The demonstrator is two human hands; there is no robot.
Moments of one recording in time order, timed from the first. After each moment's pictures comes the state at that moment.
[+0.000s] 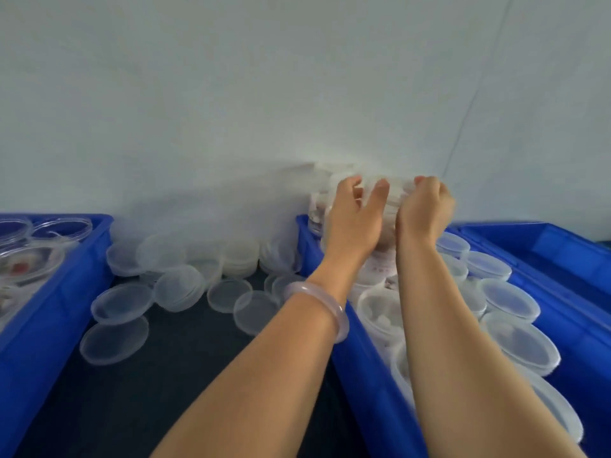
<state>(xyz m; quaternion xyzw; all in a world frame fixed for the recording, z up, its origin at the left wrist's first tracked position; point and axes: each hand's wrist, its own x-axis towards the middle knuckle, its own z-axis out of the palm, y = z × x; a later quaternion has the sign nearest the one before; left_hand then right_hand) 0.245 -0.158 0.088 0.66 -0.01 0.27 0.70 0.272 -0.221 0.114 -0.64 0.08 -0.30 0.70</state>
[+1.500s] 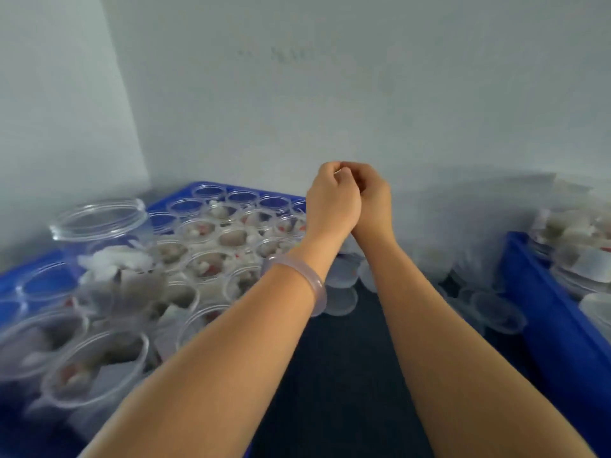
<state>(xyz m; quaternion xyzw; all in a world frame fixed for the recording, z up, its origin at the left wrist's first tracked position) 0.075 0.090 0.101 0.69 0.27 0.44 0.50 0.122 0.061 0.082 -0.65 -0.38 -0.01 0.65</state>
